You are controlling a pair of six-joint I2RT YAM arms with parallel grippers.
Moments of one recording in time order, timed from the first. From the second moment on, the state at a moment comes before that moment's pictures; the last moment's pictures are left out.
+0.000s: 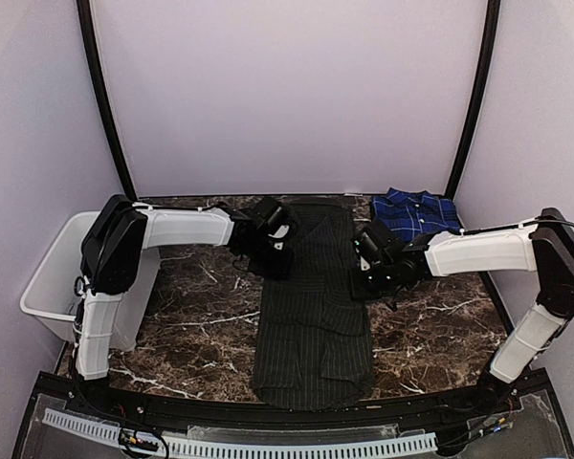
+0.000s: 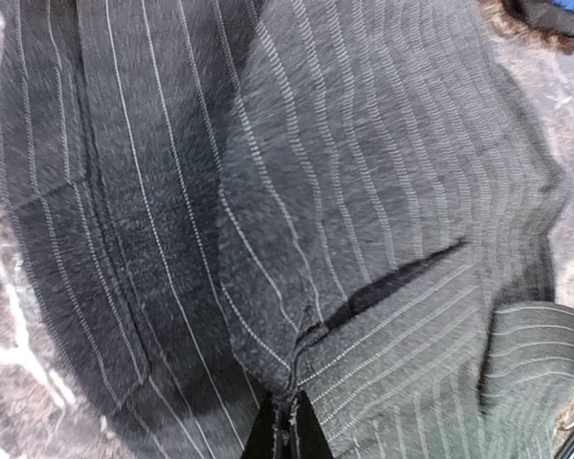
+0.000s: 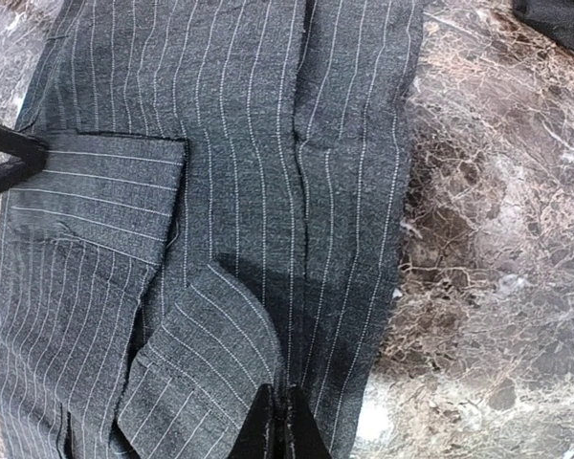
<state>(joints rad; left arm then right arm) -0.76 2.19 1.67 -0.55 0.12 -0.46 0.79 1.62 0.96 -0.39 0.13 0.60</state>
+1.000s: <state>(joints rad) -0.72 1.98 1.67 -0.60 -0.01 -0.38 0.67 1.49 1.13 -0.51 0.30 0.51</state>
